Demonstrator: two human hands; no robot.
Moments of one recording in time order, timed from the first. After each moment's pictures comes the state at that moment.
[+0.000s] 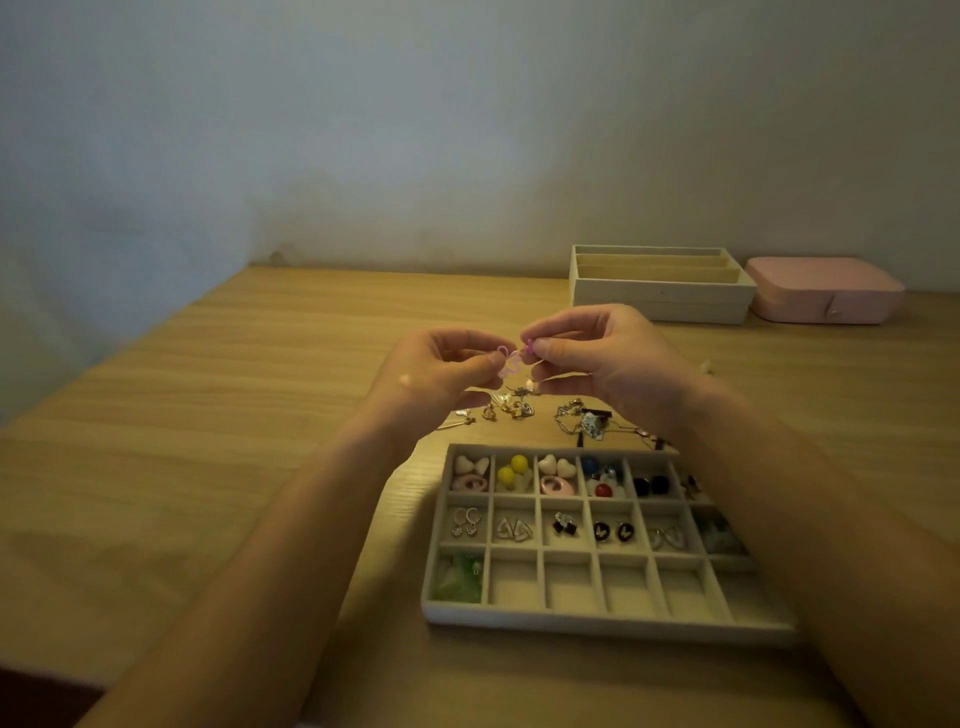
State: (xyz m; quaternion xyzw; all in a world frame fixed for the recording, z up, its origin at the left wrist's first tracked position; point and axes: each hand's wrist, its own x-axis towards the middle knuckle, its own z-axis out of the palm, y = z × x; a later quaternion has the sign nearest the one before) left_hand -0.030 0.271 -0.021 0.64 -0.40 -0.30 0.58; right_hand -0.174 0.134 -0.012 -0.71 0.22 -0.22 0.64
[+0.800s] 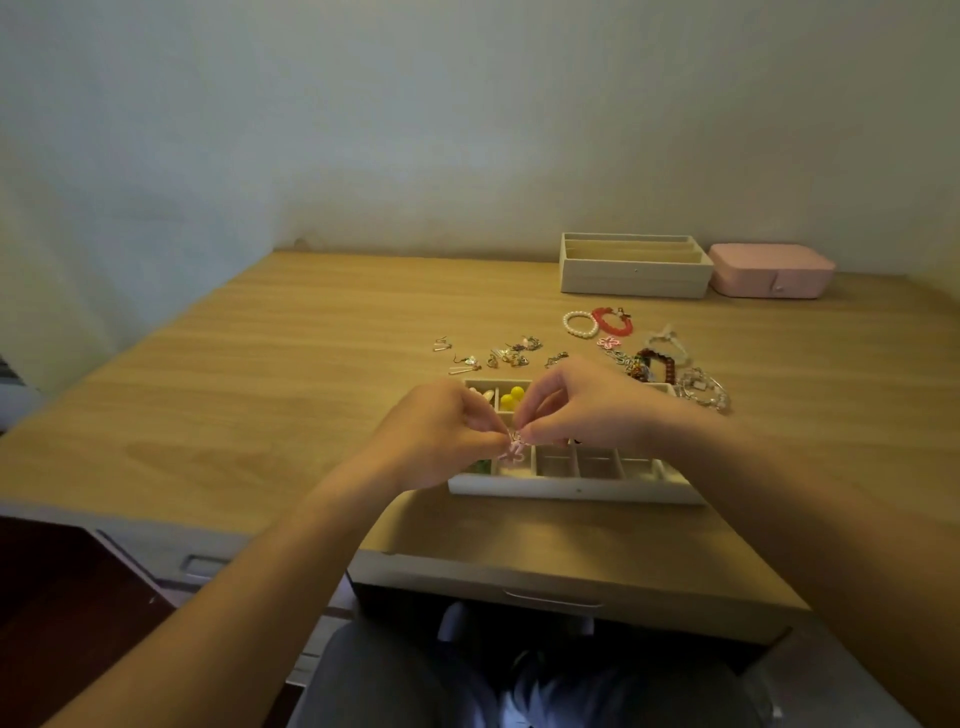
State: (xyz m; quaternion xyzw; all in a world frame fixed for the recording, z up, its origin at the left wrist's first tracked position) left_hand -0.089 0.364 -0.037 0.77 -0.53 -0.16 0.31; right_hand -0.226 0.226 -0.019 -0.89 0.23 -0.03 0.39
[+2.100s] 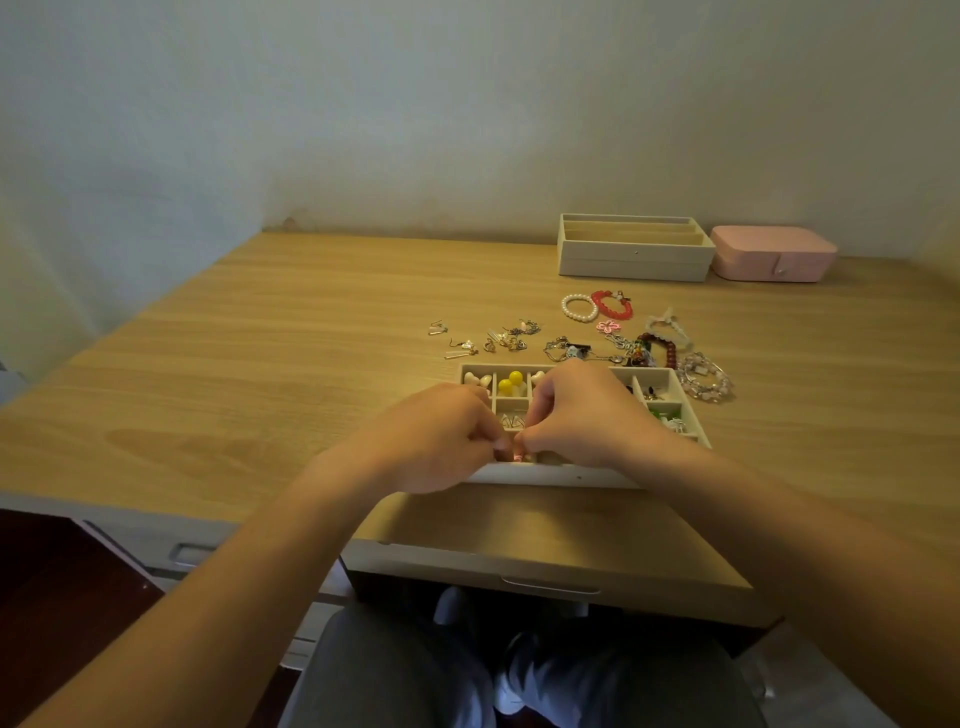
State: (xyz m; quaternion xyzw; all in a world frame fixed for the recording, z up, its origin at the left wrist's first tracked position) left_hand -0.086 0.365 -0.042 0.73 -0.65 -0.14 0.14; right_hand -0.222 0.251 -0.037 -0.90 0.34 -0.08 0.26
